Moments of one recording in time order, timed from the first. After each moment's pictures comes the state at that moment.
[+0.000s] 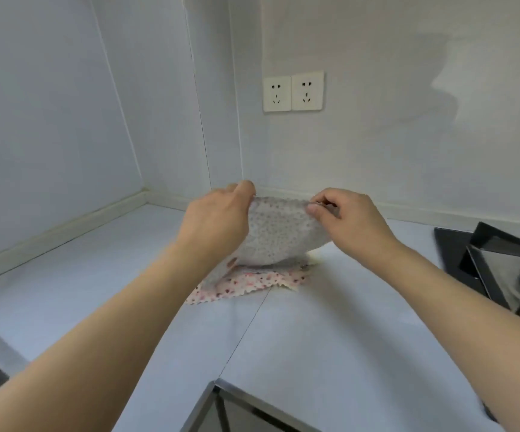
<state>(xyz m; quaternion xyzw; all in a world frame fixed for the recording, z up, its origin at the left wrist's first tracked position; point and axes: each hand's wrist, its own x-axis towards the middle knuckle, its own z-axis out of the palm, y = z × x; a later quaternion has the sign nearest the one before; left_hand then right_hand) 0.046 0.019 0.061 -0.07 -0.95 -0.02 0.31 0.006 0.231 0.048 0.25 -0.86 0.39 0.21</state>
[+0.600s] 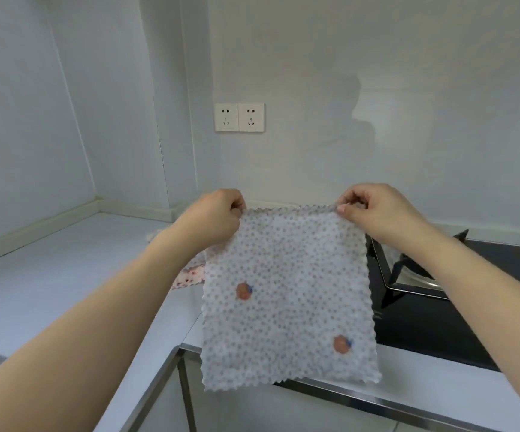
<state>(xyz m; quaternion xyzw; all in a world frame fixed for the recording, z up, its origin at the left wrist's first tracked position) 0.095 0.076 0.094 -0.11 -0.96 -0.23 0.15 0.105 0.352 0.102 0.13 -0.91 0.35 0.19</state>
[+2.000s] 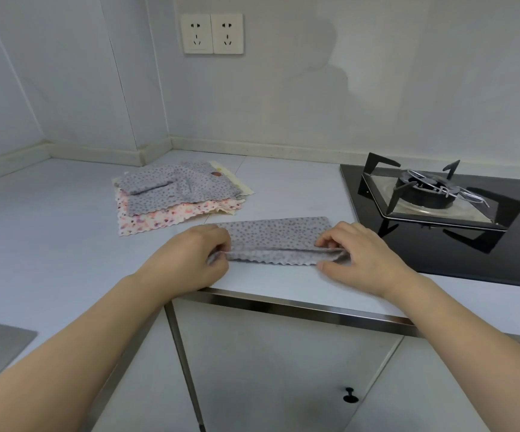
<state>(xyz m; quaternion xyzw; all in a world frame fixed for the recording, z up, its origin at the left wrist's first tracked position) 0.131 0.041 -0.076 -0.27 -0.93 -0.21 0.15 0.141 0.355 -0.081 0.18 -0.96 0.16 0.13</state>
